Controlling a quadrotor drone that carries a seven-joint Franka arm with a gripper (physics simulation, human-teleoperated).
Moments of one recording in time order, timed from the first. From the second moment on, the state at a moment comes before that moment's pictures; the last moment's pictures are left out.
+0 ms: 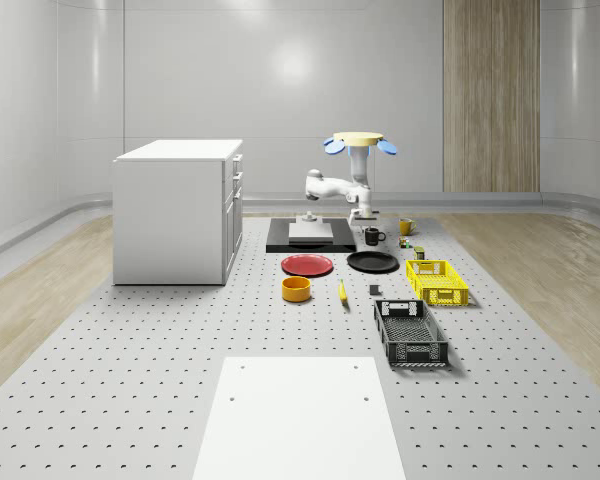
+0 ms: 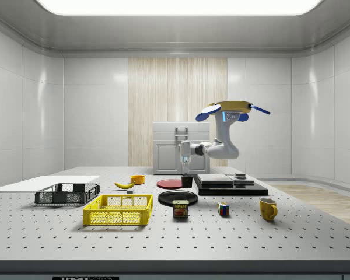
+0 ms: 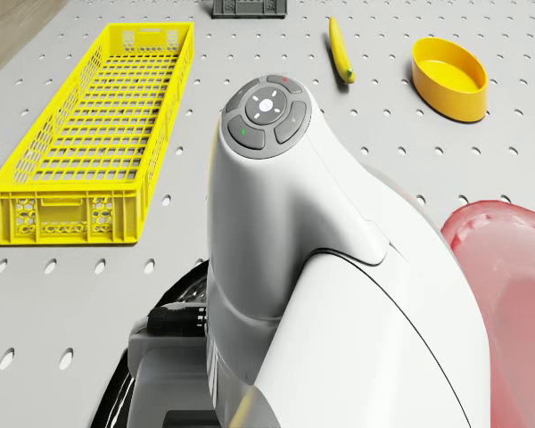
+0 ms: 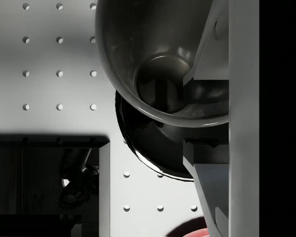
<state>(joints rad) -1.17 -1.62 1.66 -2.88 -1.47 1.60 1.69</state>
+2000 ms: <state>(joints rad) -1.26 -1.64 1.37 -2.87 -1.77 1.68 1.87</state>
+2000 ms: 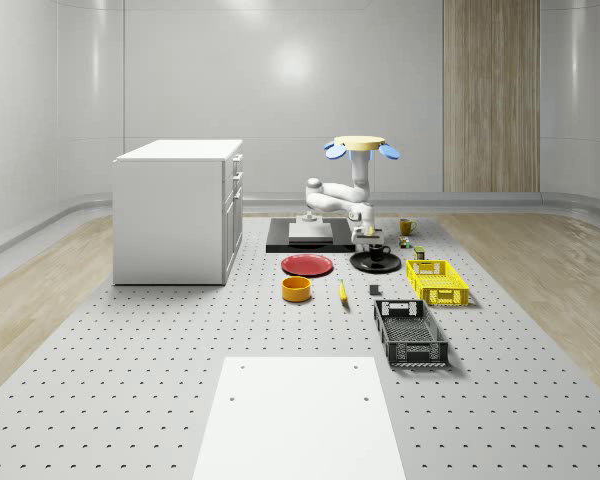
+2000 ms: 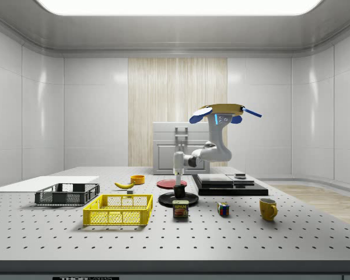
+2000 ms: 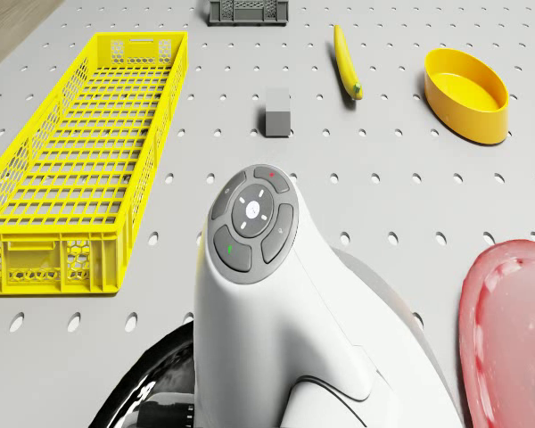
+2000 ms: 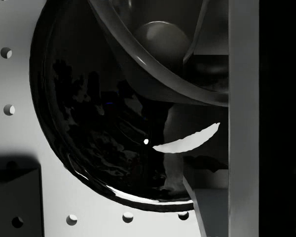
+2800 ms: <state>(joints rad) -1.18 -1.63 1.57 -2.88 -1.56 1.62 1.71</state>
